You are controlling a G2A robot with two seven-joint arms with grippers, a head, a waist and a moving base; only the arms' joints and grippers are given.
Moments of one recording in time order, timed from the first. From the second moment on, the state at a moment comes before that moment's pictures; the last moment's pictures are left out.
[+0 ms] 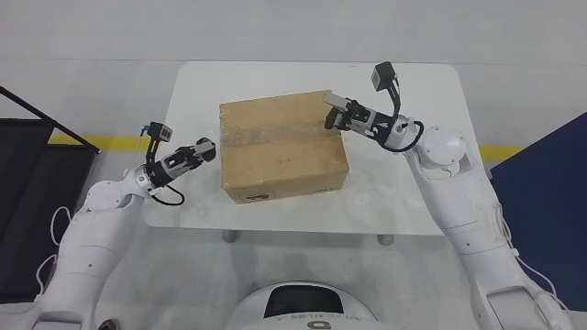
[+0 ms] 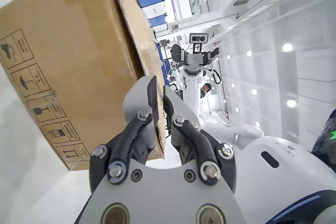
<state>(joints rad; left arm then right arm) 1.27 -1.03 -1.33 -1.05 -0.64 -0.63 -1.14 -1.15 -1.18 1.25 -1.52 0.24 -0.09 0.84</state>
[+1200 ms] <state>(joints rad) 1.25 -1.04 -1.33 -1.02 -0.69 -0.62 -1.13 -1.15 -1.18 1.25 -1.52 0.24 -0.09 0.84</state>
